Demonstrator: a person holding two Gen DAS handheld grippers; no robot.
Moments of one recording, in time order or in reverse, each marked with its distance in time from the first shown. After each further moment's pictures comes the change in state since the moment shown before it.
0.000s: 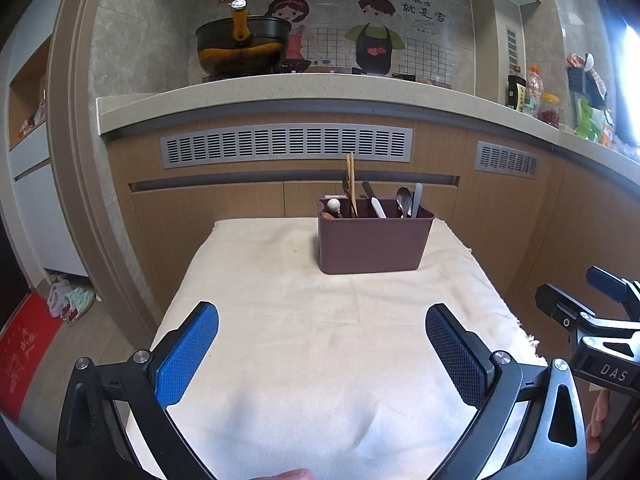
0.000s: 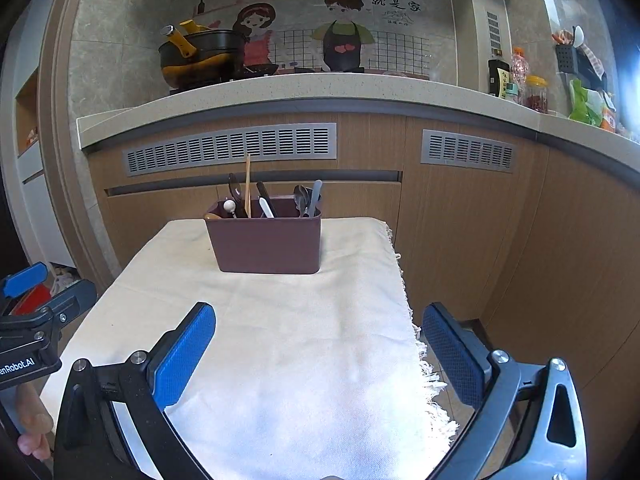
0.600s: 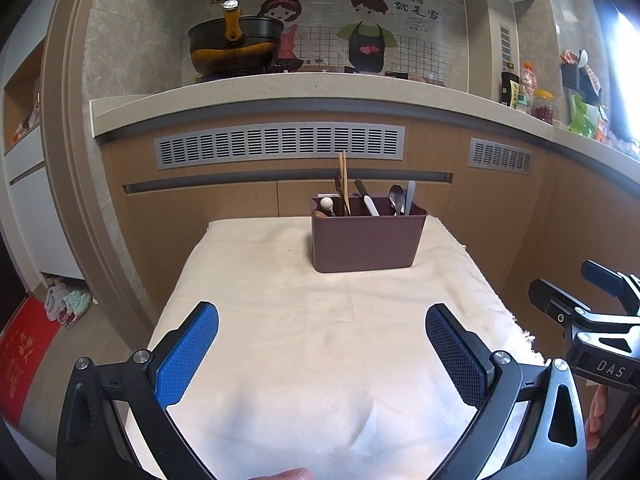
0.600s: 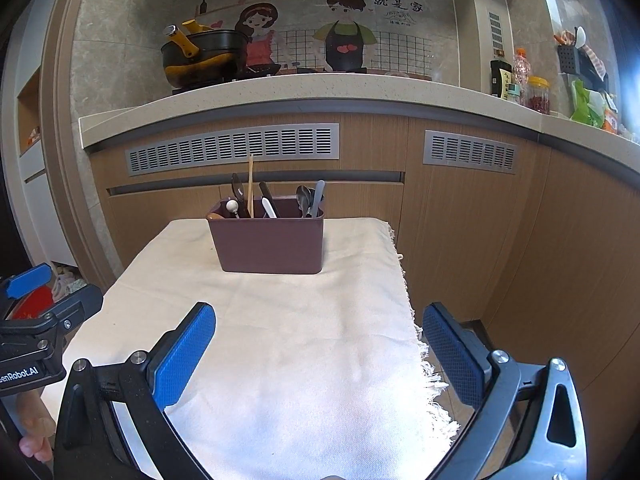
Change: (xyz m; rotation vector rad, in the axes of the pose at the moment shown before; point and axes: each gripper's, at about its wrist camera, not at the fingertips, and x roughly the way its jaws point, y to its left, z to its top) left arm -0.002 -0.004 -0.001 0.011 0.003 -0.012; right arm 0.000 0.001 0.000 -0.005 -0.002 0.007
